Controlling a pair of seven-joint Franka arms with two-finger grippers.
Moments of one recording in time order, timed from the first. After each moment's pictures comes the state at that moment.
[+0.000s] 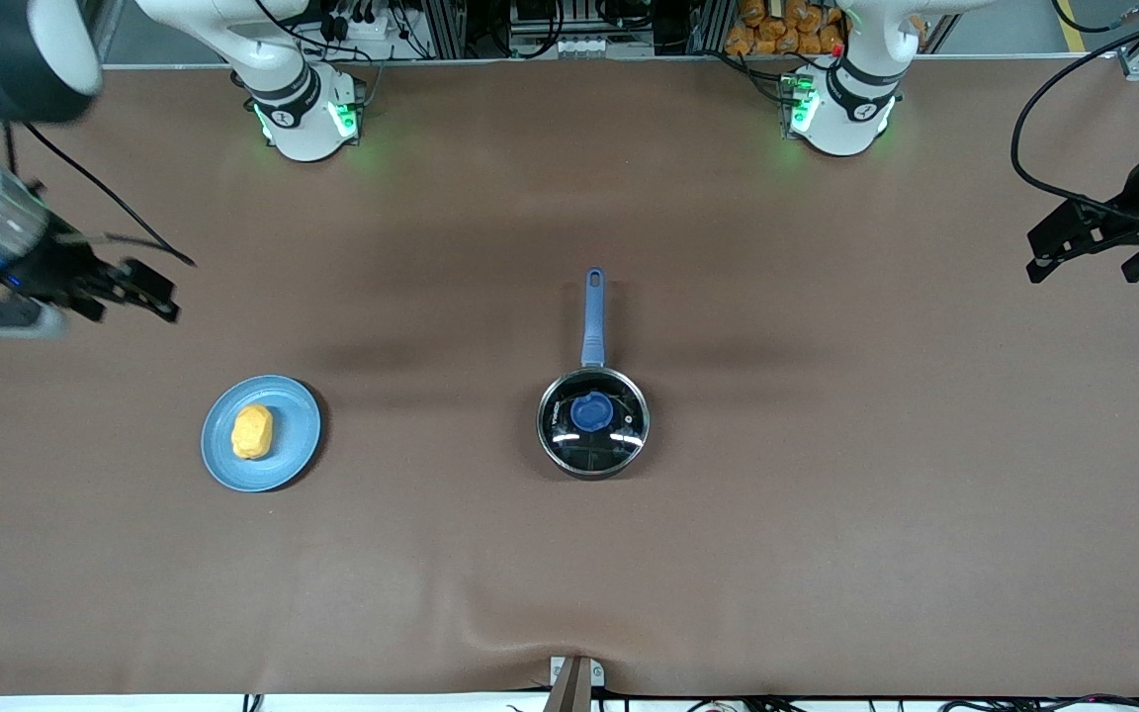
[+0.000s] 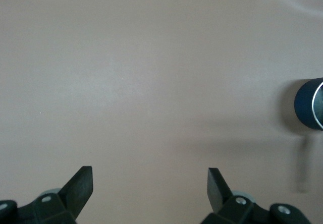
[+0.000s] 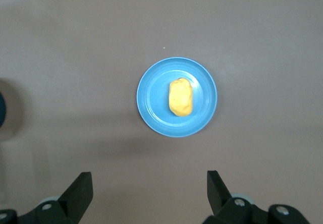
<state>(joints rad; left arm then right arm) 0.01 -0.07 -0.06 -1.66 0.02 1.73 -0.04 0.09 0.01 -0.05 -1.85 0.05 1.91 0.06</state>
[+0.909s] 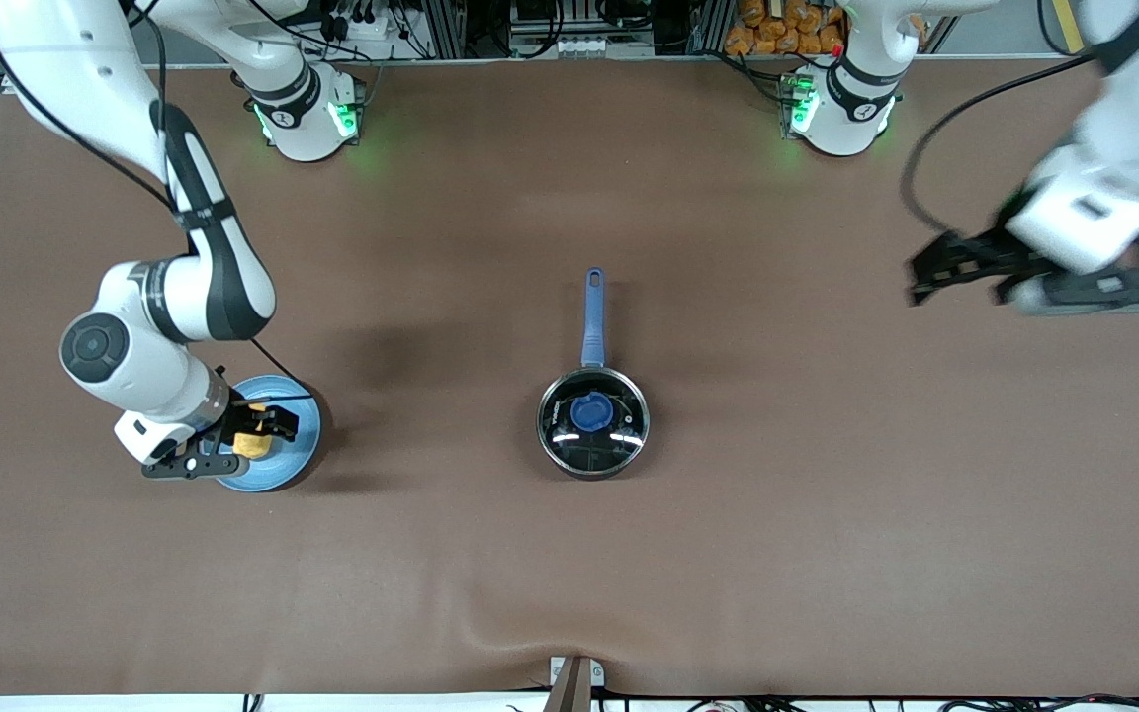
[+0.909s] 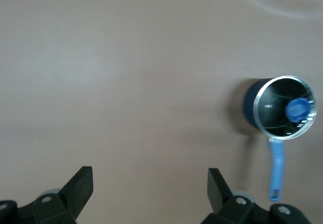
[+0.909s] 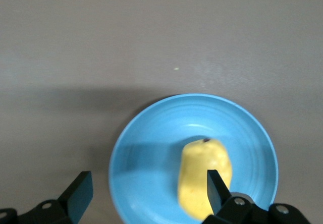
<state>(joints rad) -0.11 0.08 -0.17 -1.58 -0.05 1.73 -0.36 0.13 0.49 -0.07 -1.85 0.04 2.40 0.00</state>
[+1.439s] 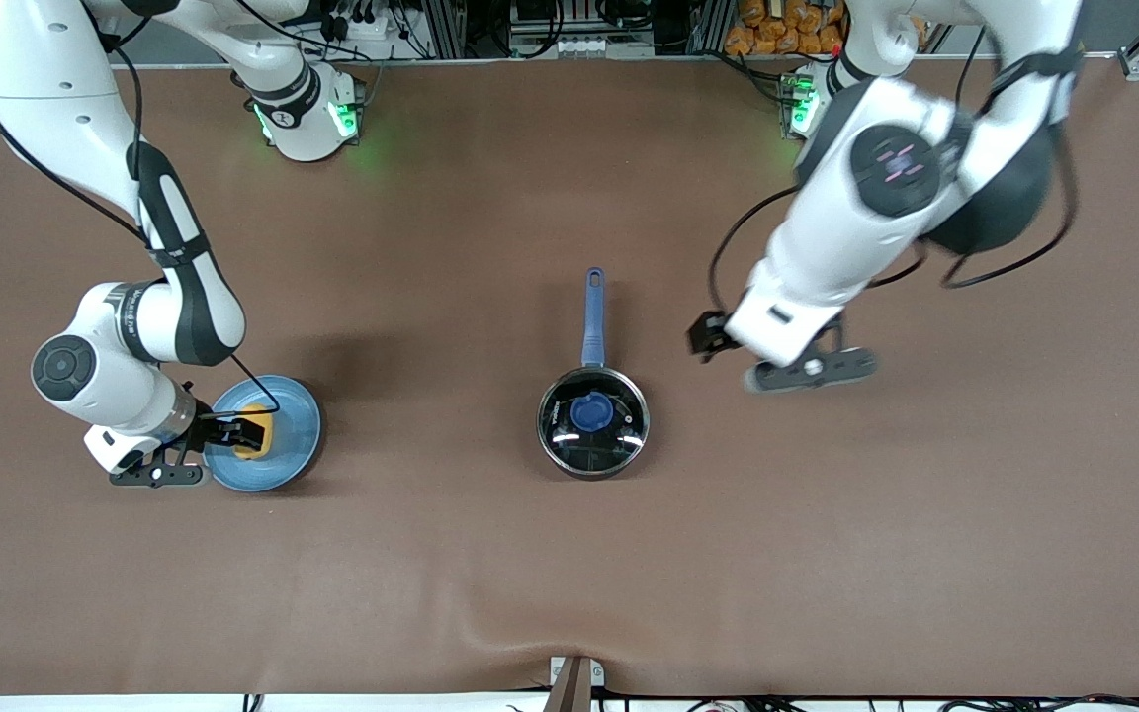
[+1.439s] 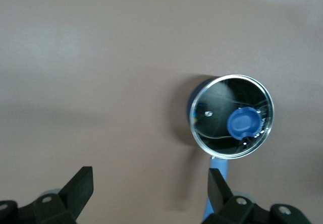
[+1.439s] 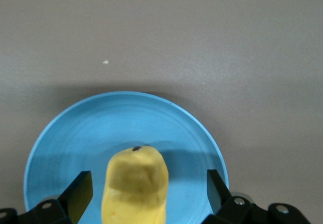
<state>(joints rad) -0.38 0.39 -0.18 -1.46 -0.01 1.91 -0.68 0.04 0.55 -0.08 -1.86 0.04 2.44 -0.07</state>
